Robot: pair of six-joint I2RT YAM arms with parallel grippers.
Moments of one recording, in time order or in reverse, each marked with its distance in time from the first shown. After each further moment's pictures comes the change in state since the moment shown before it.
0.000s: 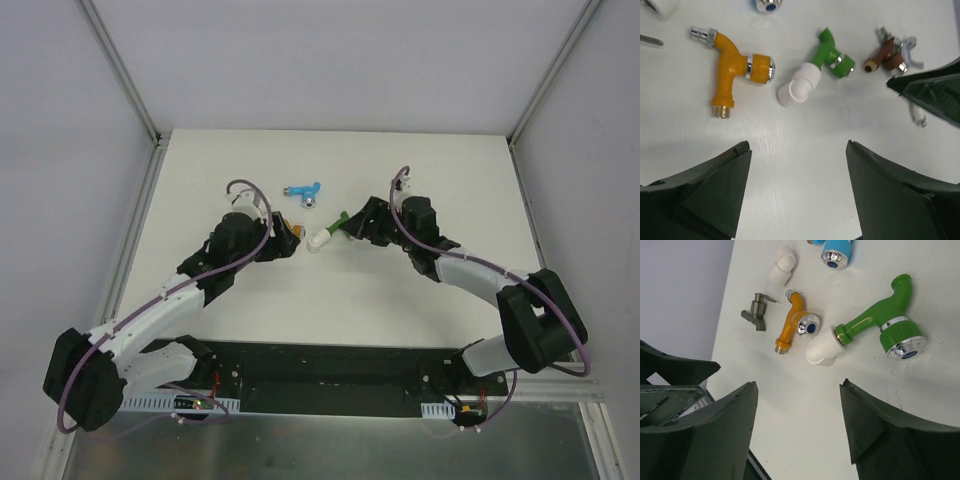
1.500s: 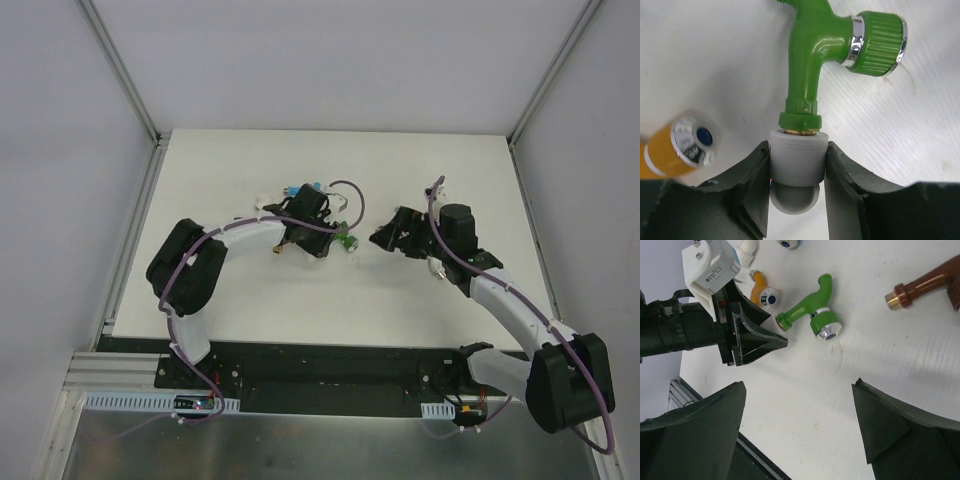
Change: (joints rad) left arm -0.092 0.917 0.603 -0.221 0.203 0.621; right arm -0.185 -0.308 -0.013 -0.489 -0.091 -0.213
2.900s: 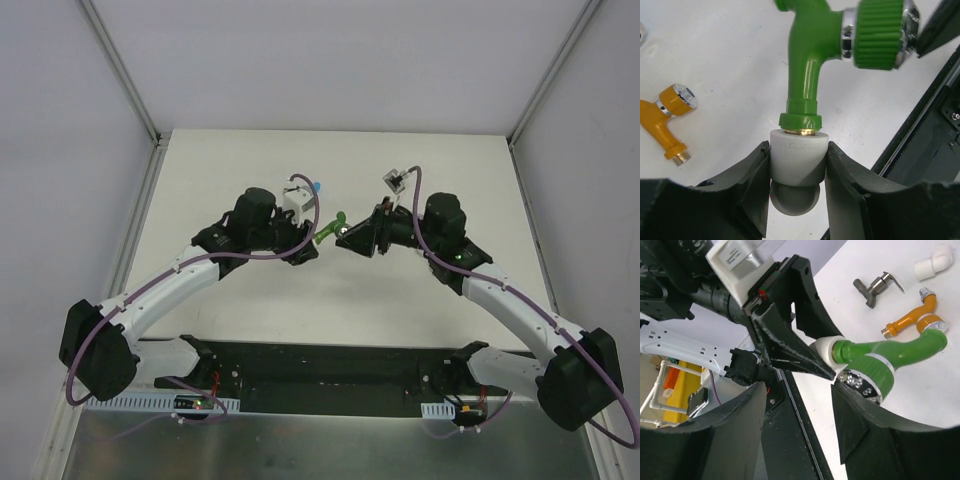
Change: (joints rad) left arm 0.029 -0.673 -0.290 -0.021 0.235 -0.064; right arm 0.227 -0.036 0.116 0.243 -0.332 -0.015
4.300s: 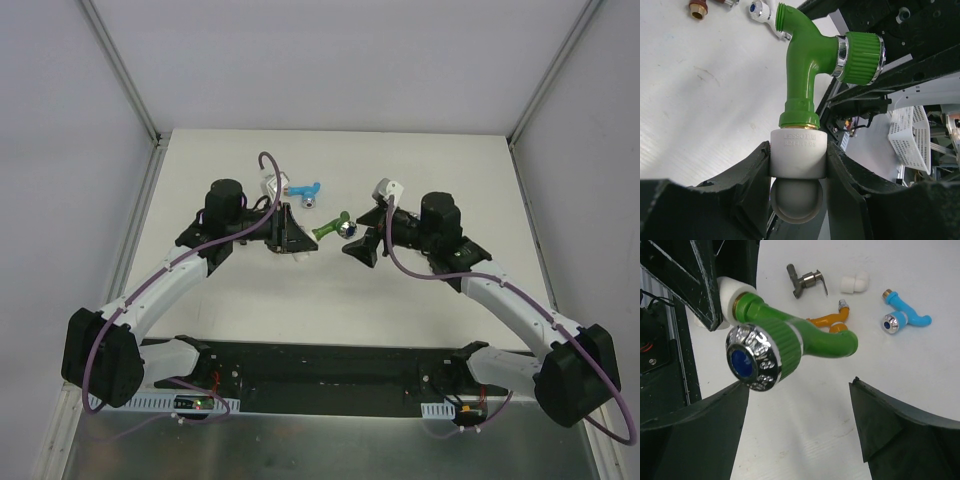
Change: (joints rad) left arm 0.222 -0.019 -0.100 0.286 0.515 -0.454; right arm -0.022 0.039 0.020 -0.152 0.072 -0.671
